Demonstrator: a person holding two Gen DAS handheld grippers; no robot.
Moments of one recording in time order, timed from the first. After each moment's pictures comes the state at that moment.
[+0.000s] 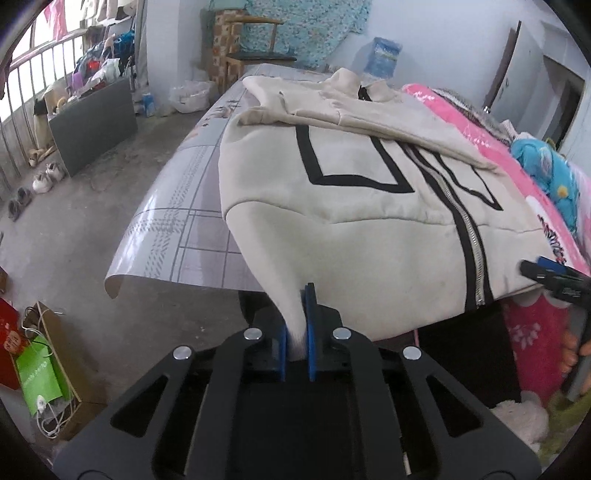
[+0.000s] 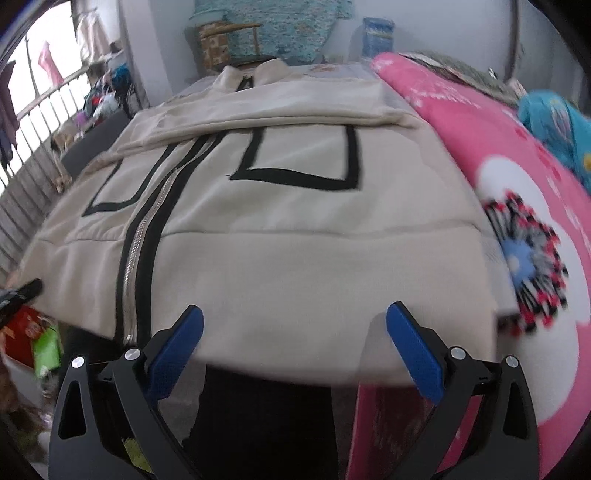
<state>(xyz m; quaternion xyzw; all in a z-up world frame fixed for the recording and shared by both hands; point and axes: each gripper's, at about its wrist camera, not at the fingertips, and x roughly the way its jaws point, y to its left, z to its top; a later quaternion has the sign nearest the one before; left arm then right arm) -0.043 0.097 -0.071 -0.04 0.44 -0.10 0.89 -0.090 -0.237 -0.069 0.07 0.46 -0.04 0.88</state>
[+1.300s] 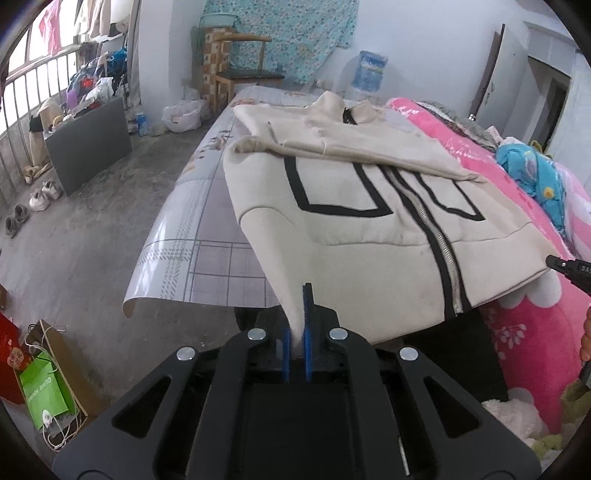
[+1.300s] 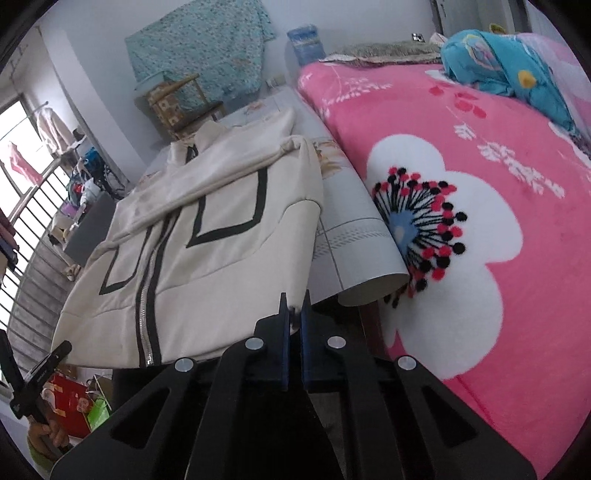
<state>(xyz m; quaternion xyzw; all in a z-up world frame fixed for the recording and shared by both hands) -0.057 0.101 -0.036 -0.04 0.40 -0.12 0.91 -0.146 -0.315 -0.024 0.20 0.41 -0.08 0.89</state>
